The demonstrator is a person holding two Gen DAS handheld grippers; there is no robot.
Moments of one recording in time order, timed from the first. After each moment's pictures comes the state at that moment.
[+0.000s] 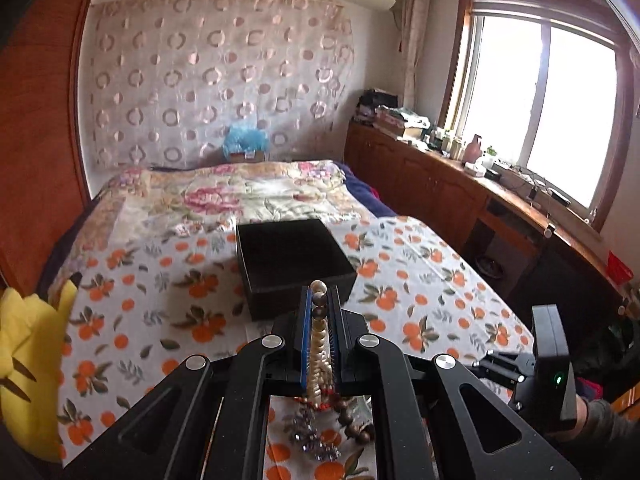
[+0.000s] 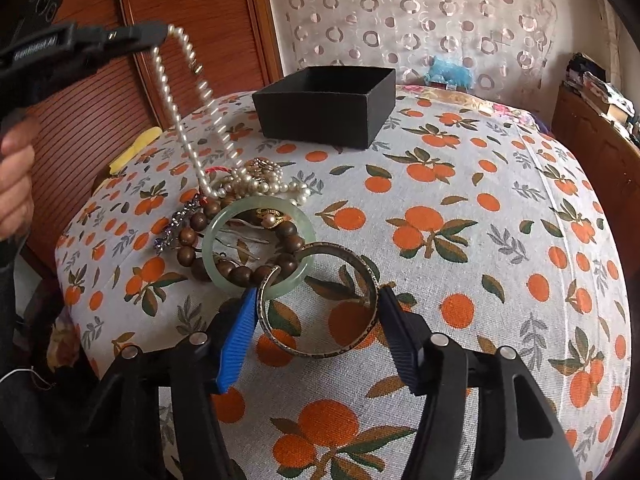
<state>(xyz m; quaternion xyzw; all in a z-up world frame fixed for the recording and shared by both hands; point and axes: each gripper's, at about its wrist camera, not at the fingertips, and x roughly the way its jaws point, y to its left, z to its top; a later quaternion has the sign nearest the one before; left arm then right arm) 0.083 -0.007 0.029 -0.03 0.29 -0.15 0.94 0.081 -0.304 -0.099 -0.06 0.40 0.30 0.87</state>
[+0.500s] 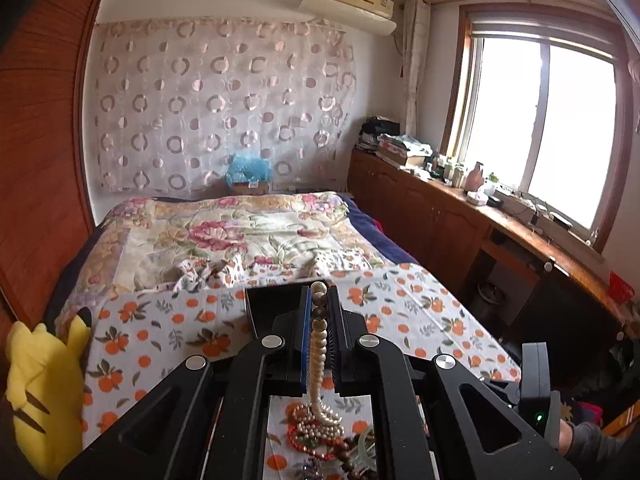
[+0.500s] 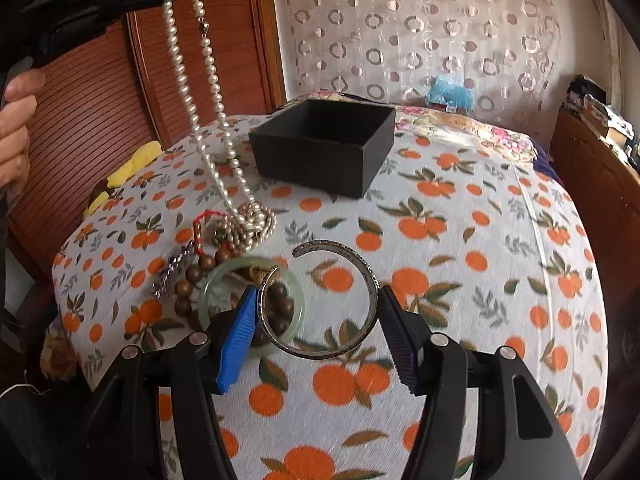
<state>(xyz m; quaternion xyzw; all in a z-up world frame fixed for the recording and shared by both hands) 0.107 0.000 0.085 -0.03 0.25 -0.15 0.96 0.106 -0.296 -0.068 -0.08 0.37 0.30 0.88</state>
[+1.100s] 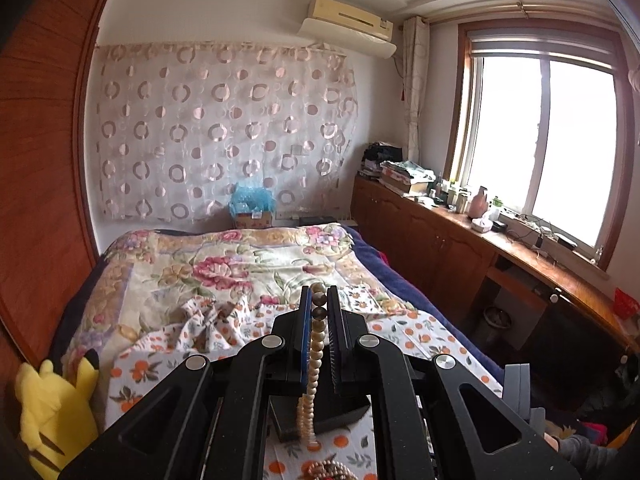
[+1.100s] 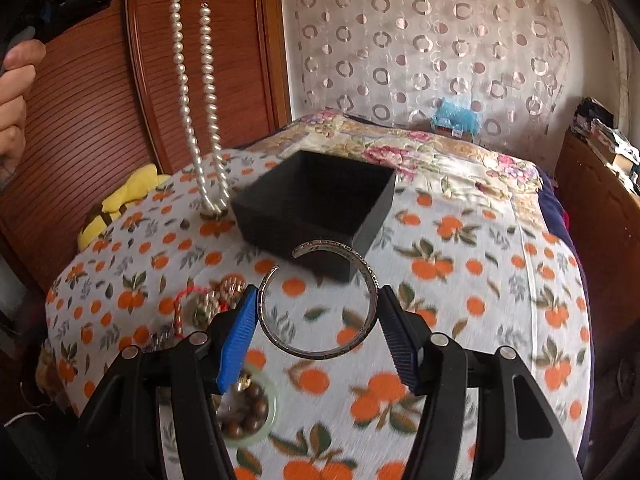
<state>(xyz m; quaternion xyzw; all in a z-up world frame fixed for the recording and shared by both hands) 0.153 0.003 0.140 -0.03 0.21 -0.14 0.97 0.168 -0.276 -0.030 -0.08 0.33 0.31 0.89</state>
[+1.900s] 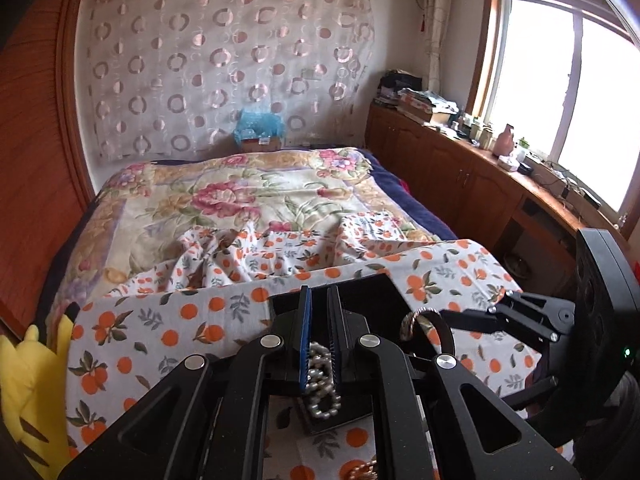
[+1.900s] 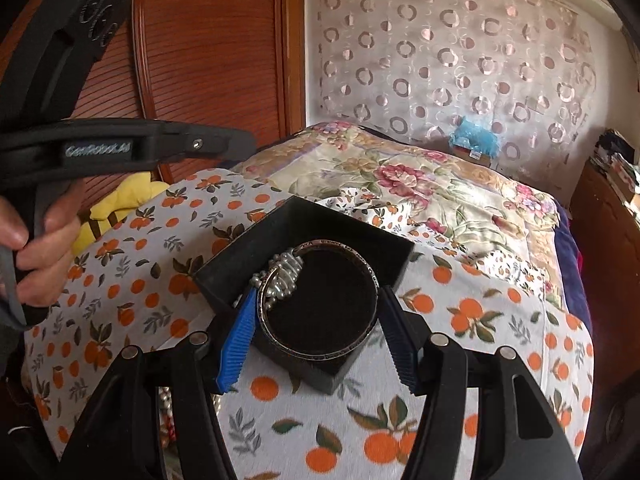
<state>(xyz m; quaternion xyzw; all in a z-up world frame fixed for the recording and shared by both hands) 0.244 0.010 0.017 -0.01 0.33 -0.13 0.93 0.248 -0.222 -0.027 -0.13 0.32 0.34 0.87</state>
